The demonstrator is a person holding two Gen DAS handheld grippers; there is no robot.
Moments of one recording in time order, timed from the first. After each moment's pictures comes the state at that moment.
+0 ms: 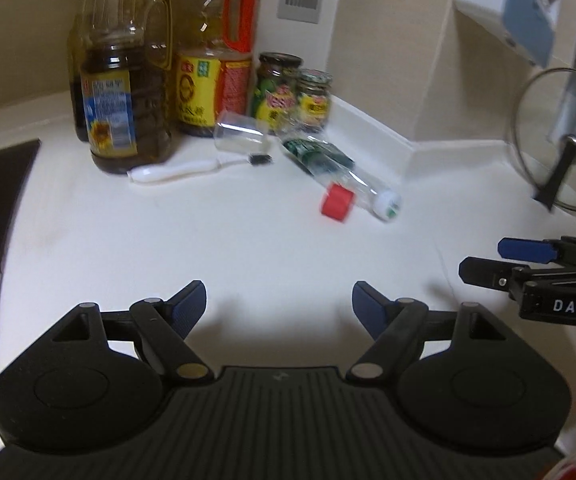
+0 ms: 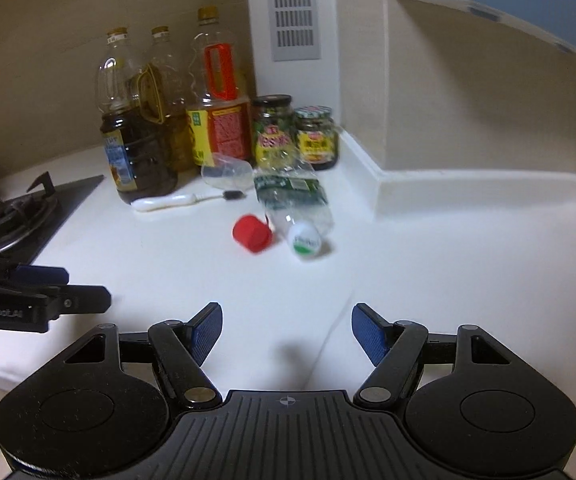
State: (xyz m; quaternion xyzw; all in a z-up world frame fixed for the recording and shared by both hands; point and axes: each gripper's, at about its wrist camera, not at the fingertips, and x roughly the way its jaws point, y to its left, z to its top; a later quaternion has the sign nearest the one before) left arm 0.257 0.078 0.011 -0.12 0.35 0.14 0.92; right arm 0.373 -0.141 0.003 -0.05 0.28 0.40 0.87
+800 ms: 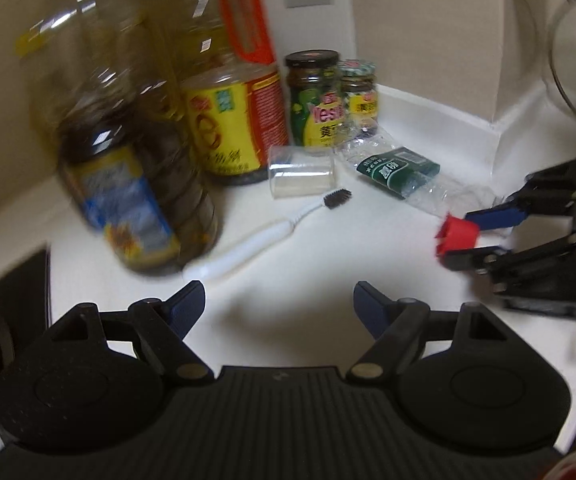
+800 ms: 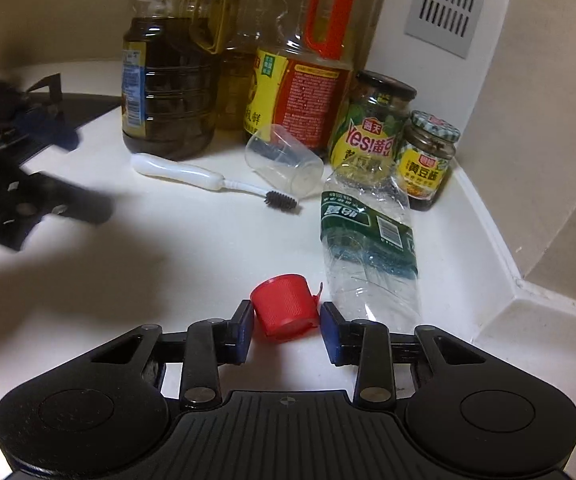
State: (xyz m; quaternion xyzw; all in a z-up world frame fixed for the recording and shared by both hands) left arm 0.351 0.163 0.000 0.05 0.38 0.10 0.92; right arm 0.443 -0.009 -0.031 -0.20 0.25 0.44 0.84
